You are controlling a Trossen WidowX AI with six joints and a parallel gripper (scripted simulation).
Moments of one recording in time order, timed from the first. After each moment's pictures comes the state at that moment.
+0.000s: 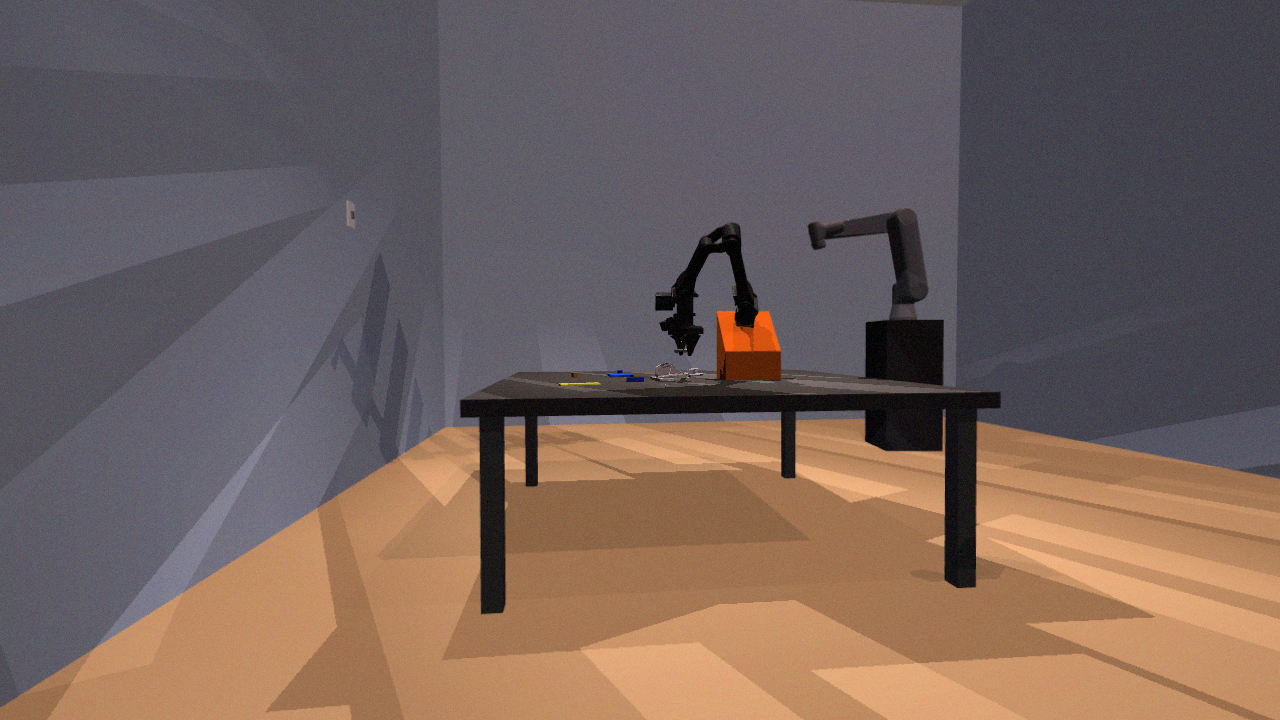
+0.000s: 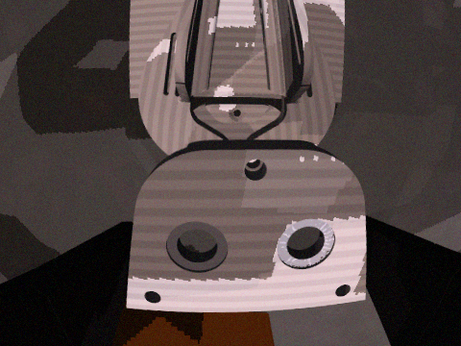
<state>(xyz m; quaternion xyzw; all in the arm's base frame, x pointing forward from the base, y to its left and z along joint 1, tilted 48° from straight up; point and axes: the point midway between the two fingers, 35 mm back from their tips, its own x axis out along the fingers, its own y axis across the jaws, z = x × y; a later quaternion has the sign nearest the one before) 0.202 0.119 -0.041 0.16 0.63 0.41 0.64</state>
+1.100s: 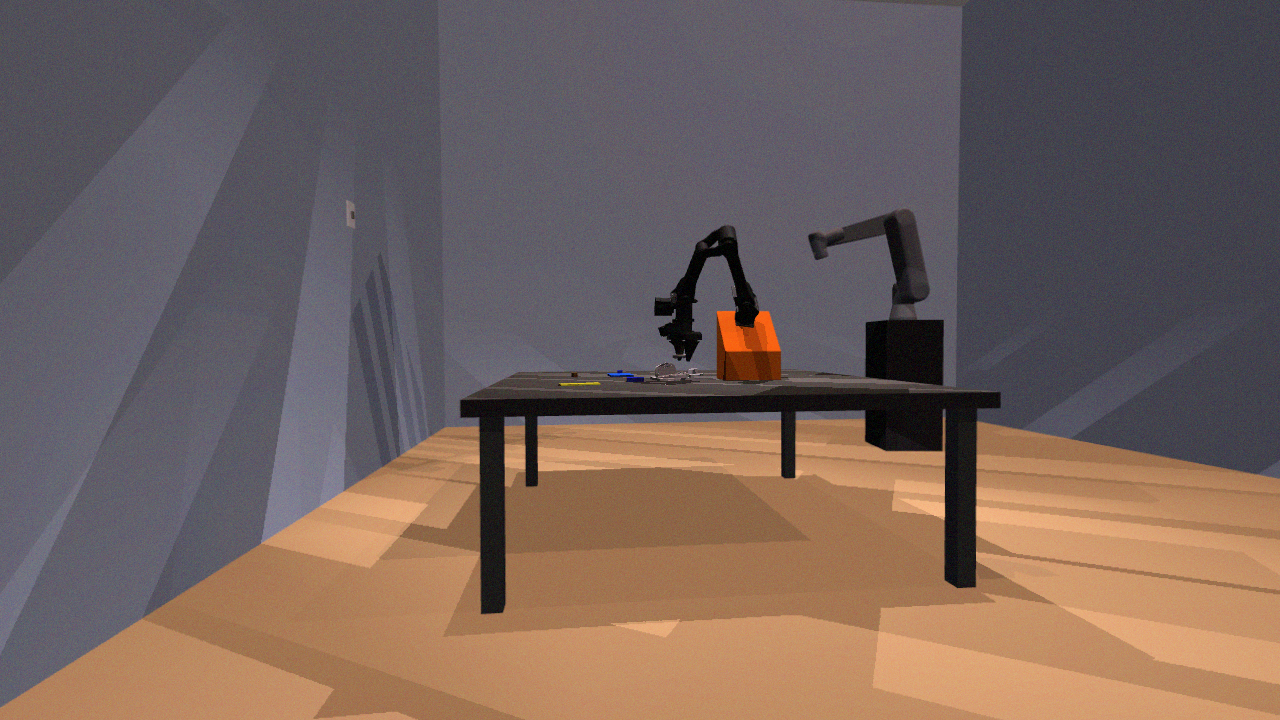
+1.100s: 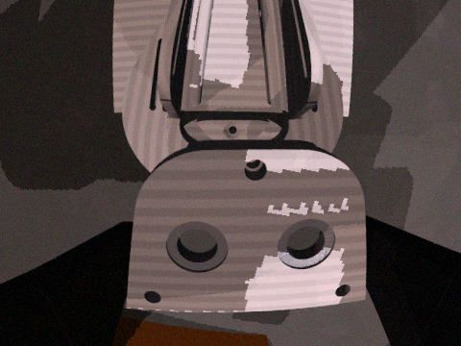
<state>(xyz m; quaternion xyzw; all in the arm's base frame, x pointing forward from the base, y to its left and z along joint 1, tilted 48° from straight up) 0.204 0.133 -0.055 0.16 0.63 0.41 0.65</state>
